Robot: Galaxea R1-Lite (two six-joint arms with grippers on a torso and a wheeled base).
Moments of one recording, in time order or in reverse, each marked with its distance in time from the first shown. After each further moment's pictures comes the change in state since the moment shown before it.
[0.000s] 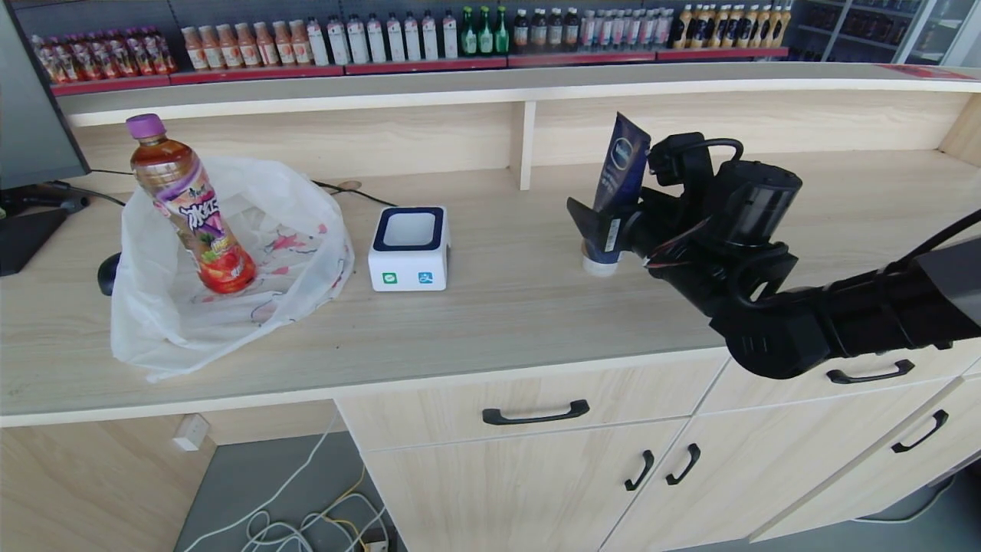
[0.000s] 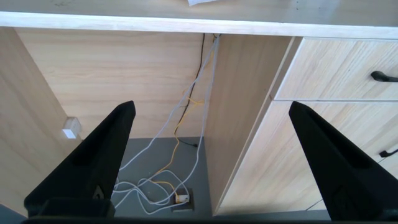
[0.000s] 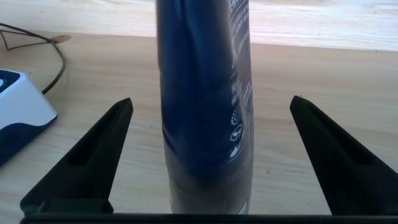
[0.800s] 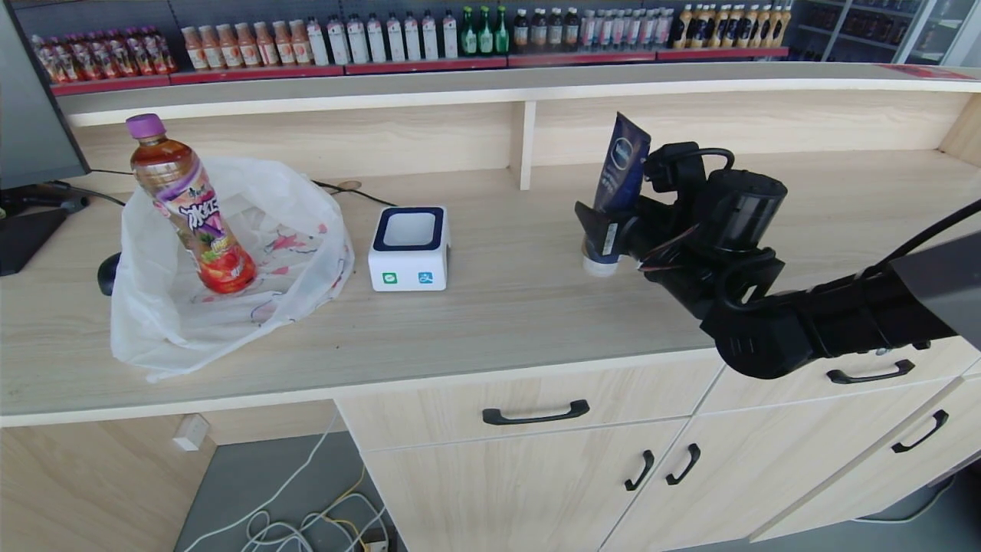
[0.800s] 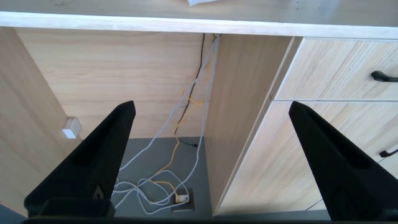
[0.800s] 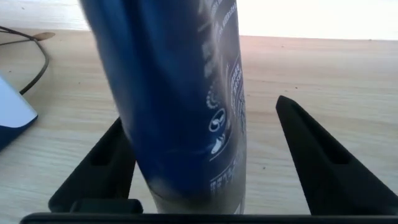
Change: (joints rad) left arm 0.000 0.000 0.000 0.000 0.000 0.000; right arm -0.008 0.036 -0.018 -0.009 -0.031 0.011
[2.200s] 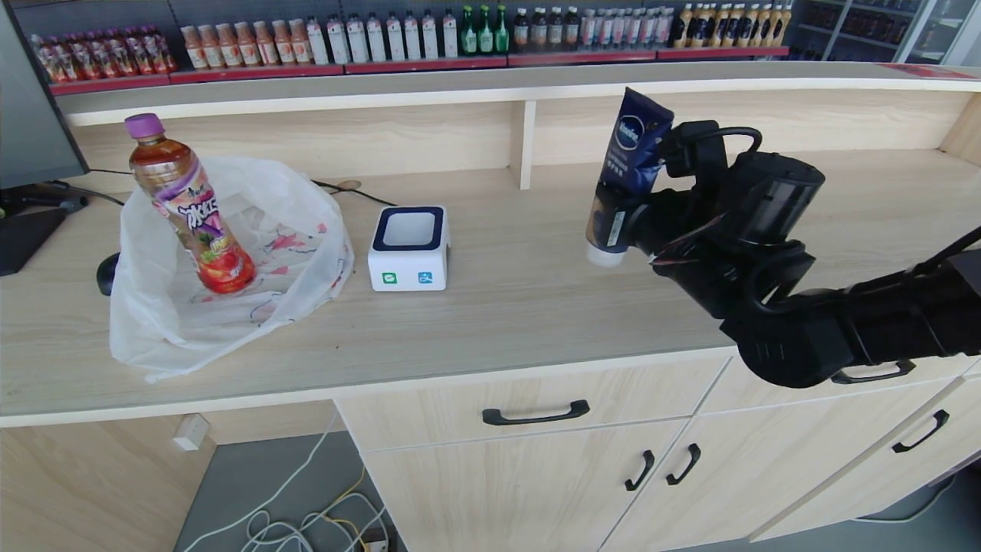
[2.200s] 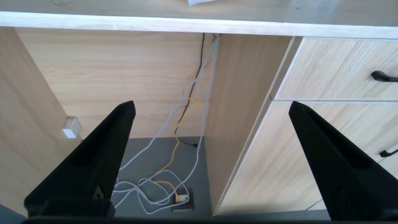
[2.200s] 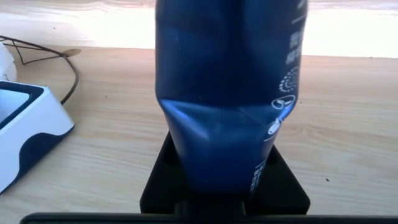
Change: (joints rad) left arm 0.000 0.000 0.000 0.000 0.000 0.000; right arm 0.043 -0.095 0.070 -0.025 0.002 -0.003
